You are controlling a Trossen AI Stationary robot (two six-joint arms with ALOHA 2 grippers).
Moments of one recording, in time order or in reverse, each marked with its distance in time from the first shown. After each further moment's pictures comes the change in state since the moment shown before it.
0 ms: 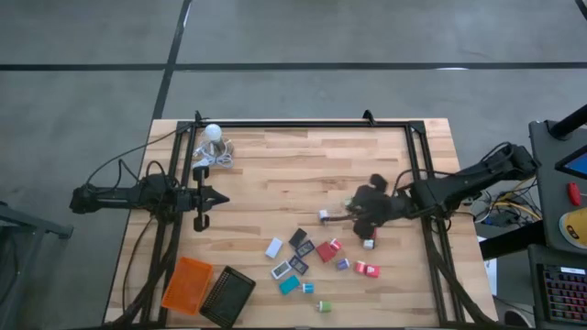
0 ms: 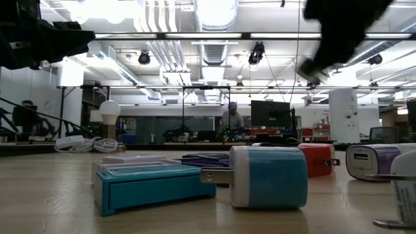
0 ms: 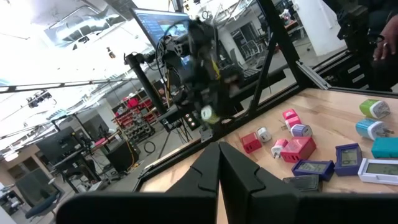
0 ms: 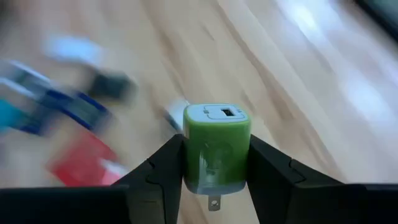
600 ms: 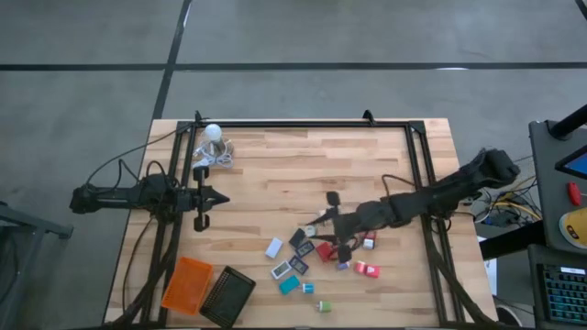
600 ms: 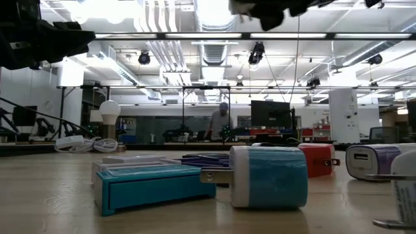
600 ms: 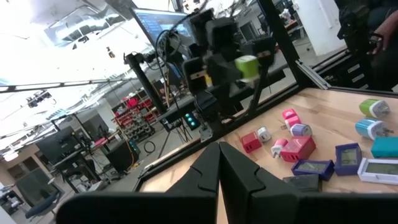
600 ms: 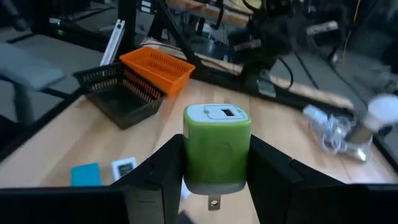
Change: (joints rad) left arm 0.000 0.002 0.000 0.001 0.000 0.000; right arm -0.001 0.284 -0.020 0.909 -0.263 -0.701
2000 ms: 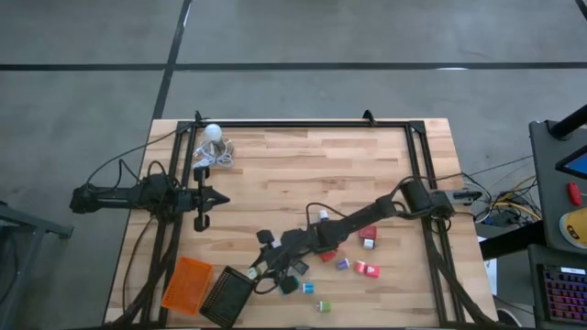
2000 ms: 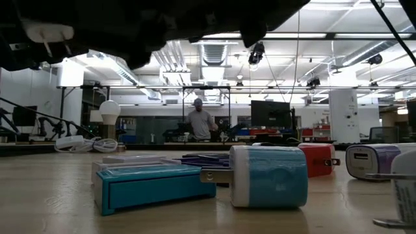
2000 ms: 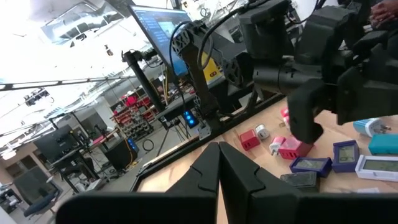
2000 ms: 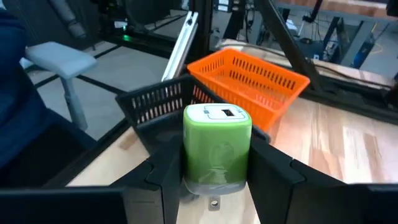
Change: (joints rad) left arm 0.000 0.002 0.000 -0.008 0.000 0.000; right arm -0.019 0.779 0.710 0.039 -0.366 0.093
